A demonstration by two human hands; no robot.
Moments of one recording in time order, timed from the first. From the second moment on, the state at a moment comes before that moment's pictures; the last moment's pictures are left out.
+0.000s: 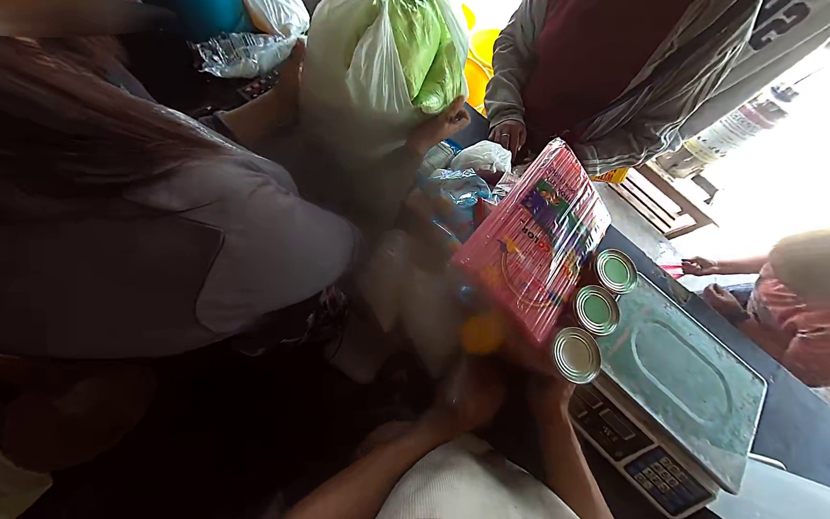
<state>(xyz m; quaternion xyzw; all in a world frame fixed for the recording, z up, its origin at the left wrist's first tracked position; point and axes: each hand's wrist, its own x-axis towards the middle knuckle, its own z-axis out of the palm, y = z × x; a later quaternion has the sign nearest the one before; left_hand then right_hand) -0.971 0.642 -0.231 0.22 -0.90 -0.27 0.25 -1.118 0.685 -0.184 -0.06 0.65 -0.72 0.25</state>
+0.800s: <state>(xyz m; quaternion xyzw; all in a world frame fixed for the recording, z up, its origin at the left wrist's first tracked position) -0.961 0.639 -0.233 0.18 -0.90 -0.28 0.29 -1.103 0.675 -0.154 -0.03 0.62 -0.75 0.22</state>
